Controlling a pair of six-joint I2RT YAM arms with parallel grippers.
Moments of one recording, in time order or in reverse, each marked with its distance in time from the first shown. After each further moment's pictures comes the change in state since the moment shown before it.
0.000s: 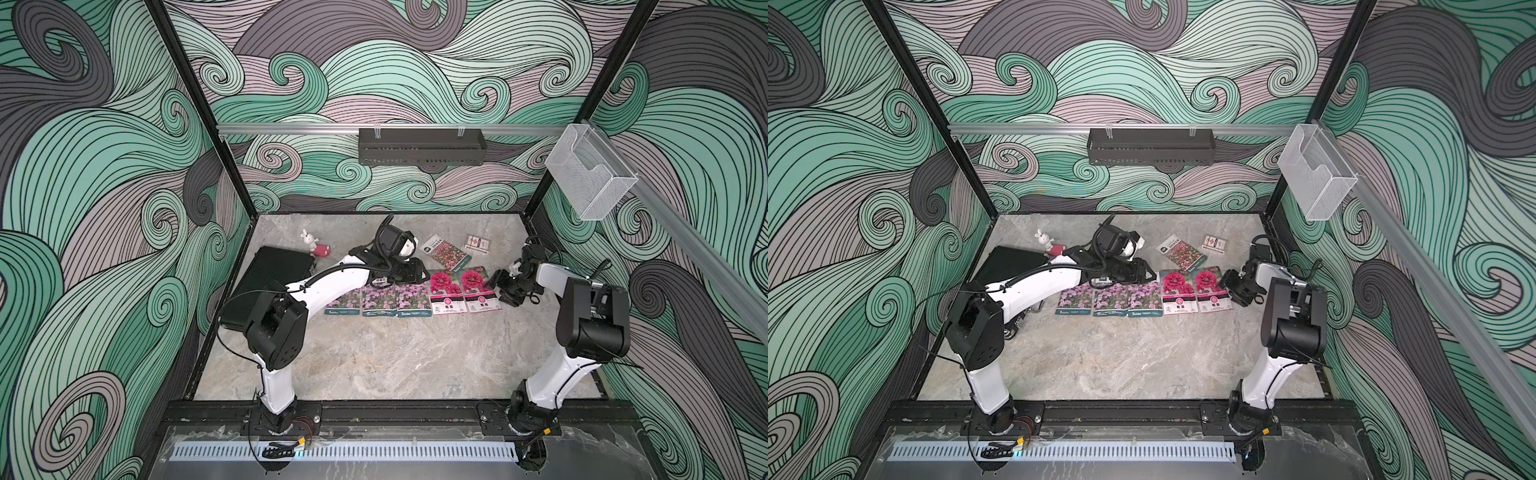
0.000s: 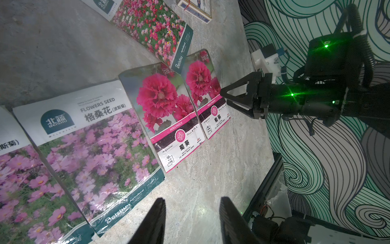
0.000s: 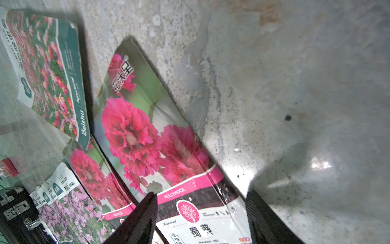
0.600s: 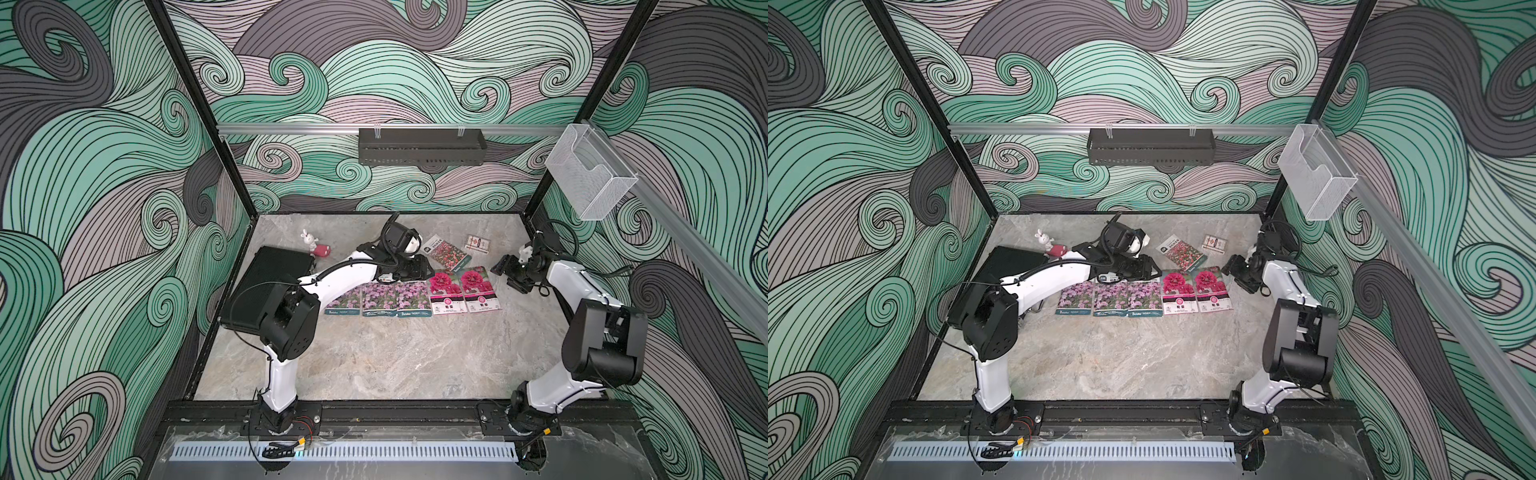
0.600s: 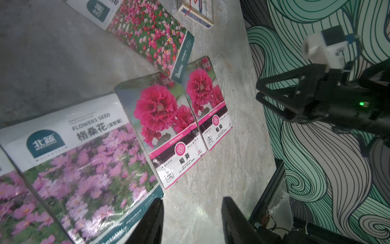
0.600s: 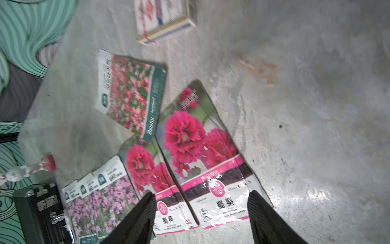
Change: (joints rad) left arm 0.000 0.147 0.125 0.016 -0.001 -0.012; right arm 0.007 -0.193 0.076 -0.036 -0.013 0.000
